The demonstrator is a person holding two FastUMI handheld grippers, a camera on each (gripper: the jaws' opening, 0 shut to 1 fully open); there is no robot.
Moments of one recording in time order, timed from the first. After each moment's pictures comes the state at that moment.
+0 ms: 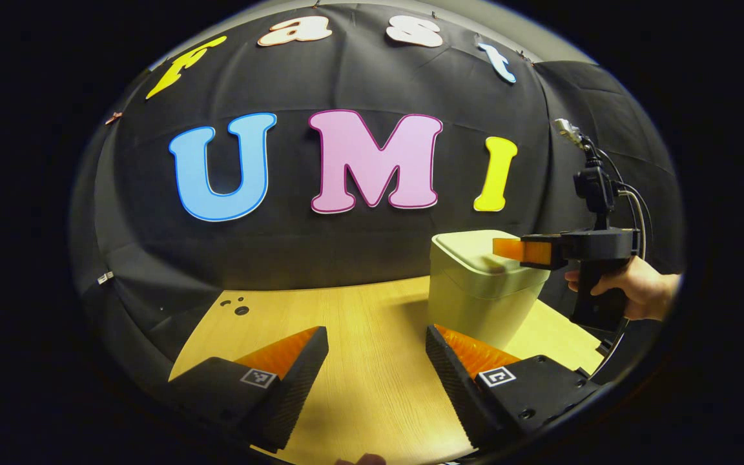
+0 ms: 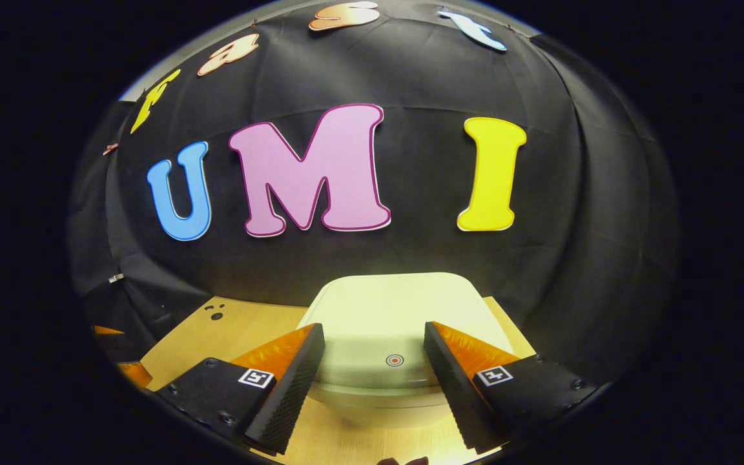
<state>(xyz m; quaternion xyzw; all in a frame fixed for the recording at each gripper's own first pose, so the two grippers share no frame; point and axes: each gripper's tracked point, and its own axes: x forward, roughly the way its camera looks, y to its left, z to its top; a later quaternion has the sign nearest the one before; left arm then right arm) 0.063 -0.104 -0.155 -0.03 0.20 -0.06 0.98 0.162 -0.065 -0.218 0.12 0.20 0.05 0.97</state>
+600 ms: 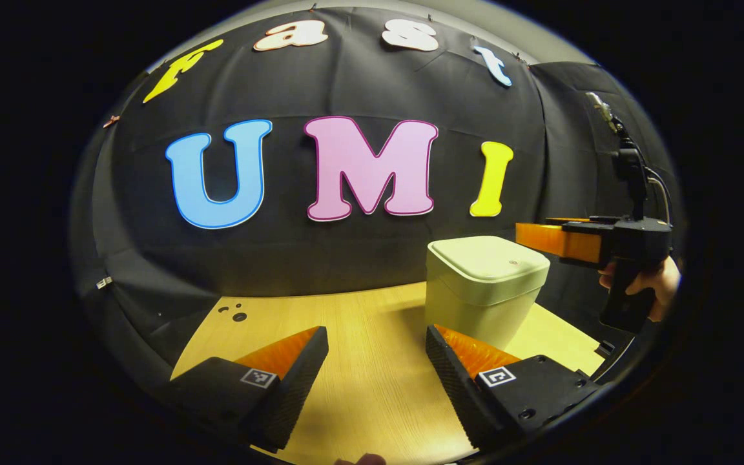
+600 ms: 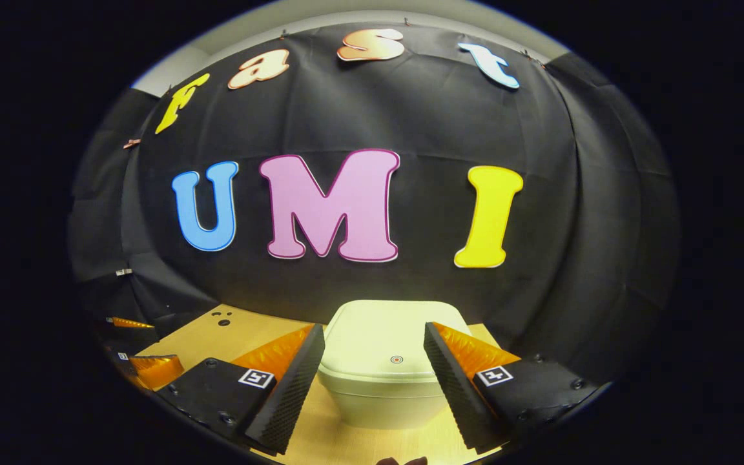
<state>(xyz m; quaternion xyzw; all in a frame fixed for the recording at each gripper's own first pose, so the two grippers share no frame) 0.067 -0.108 -0.145 -0.03 0.18 -0.07 0.98 0.107 -0.065 -0.149 0.07 0.13 0.06 0.99</state>
